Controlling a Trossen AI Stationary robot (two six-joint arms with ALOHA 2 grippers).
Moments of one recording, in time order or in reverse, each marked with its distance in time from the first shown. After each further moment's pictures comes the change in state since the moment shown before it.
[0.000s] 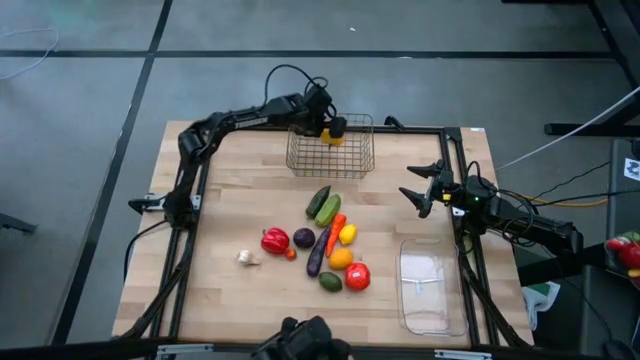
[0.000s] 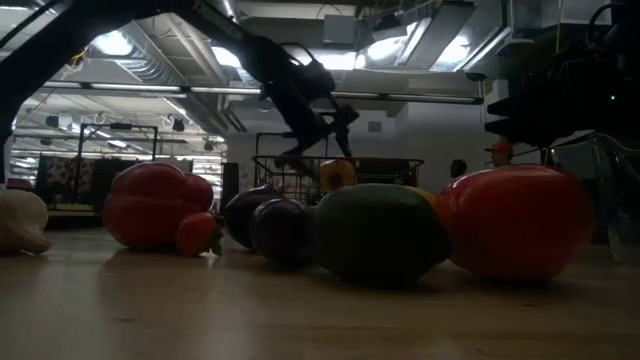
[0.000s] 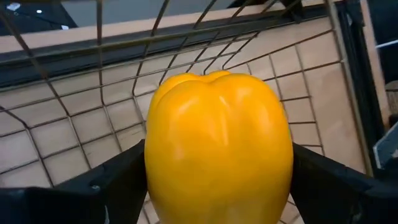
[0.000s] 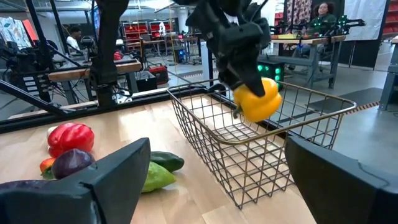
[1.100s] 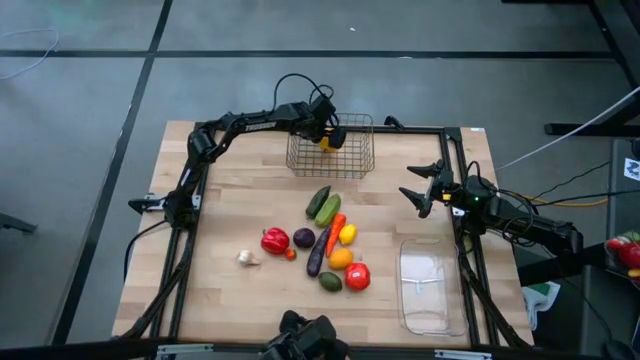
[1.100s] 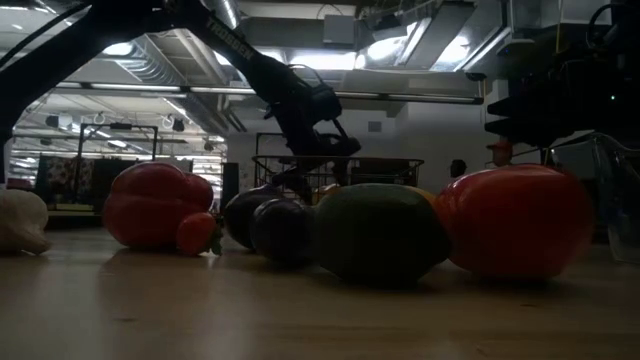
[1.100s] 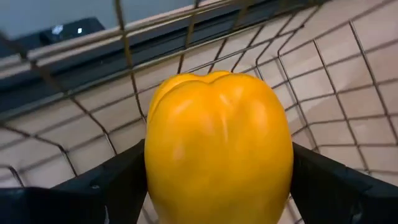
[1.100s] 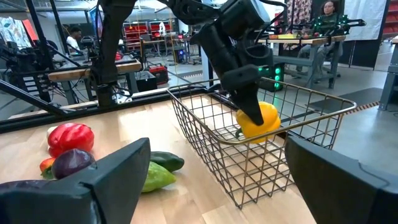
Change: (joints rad) left arm -0.009 0.086 -0.004 0.005 -0.117 0.184; right arm 0.000 0.000 0.000 0.000 0.000 0.000
